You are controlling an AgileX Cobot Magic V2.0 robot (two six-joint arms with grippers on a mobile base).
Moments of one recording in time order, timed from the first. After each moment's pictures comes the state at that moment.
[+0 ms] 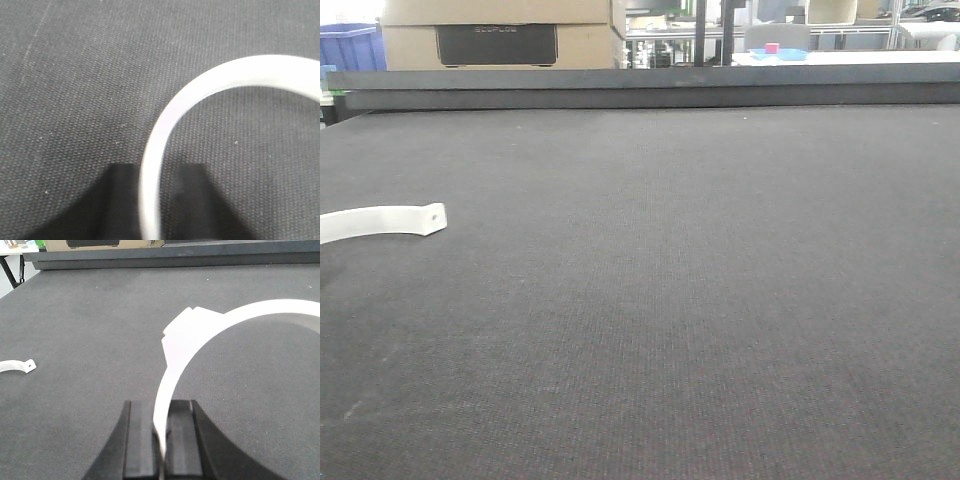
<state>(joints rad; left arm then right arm) 0.00 1.48 -0.58 -0.15 -0.02 0.03 -0.10 0.28 -0.77 0.39 0.91 -0.18</state>
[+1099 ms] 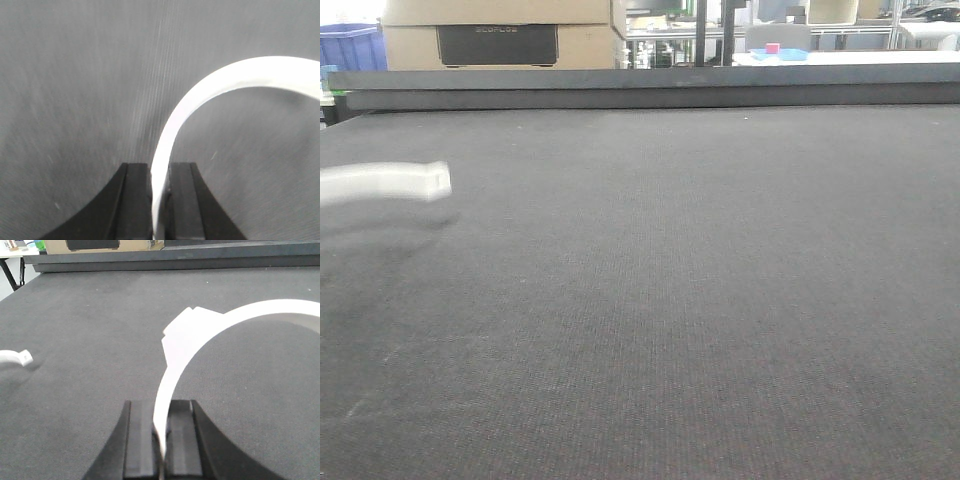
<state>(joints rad) 0.00 1.34 -0.58 -0.12 0.00 0.03 -0.10 0.28 -0.77 0.39 0.90 -0.18</state>
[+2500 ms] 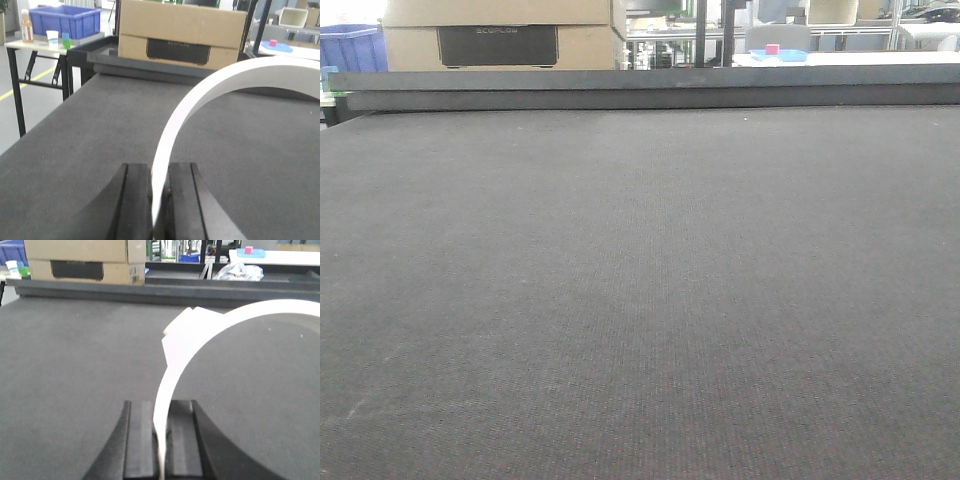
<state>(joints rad) 0.14 0.22 -0.43 -0.10 0.39 0.03 -0.10 0.03 -0.70 0.29 0.92 -0.18</state>
